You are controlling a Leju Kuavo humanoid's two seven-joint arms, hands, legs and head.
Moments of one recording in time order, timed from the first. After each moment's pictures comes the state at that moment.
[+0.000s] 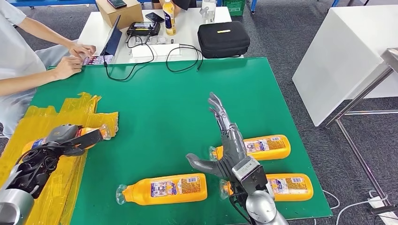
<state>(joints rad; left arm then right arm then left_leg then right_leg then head) -0.57 0.33 -0.05 -0.49 -1.06 -0.01 -0.32 -0.09 0.05 0.50 -1.68 0.17 -0.14 -0.38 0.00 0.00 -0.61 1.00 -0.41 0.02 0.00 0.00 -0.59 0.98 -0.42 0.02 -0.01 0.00</state>
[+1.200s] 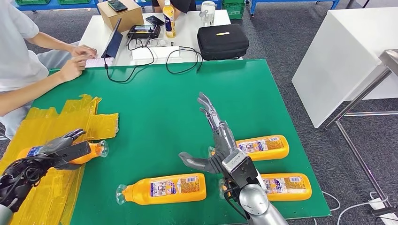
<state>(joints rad) -0.45 0.48 -0.18 -0.59 -0.77 -0.15 -0.42 -0.15 0.05 0.54 -1.59 0.12 -0.14 -0.38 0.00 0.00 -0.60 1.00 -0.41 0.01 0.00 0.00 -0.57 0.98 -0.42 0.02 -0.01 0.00</state>
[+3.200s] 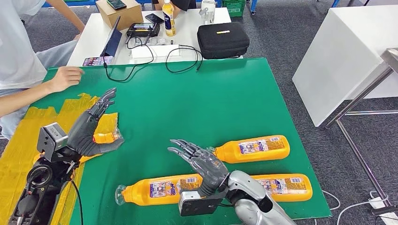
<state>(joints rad) -0.22 0.21 -0.03 -1.45 -0.03 -0.36 -0.43 -0.20 -0.12 0.72 -1.47 0.69 0.03 -0.25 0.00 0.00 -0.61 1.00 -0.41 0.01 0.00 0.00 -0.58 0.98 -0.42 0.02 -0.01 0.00</state>
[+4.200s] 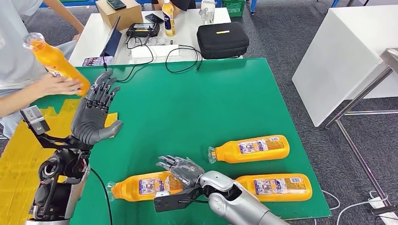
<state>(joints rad) -0.29 0.04 0.02 -1.38 0.26 -0.44 -0.39 -0.40 0.07 0.92 -0.94 0.73 0.05 -0.15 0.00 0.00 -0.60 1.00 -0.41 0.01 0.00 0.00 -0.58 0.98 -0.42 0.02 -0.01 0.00</state>
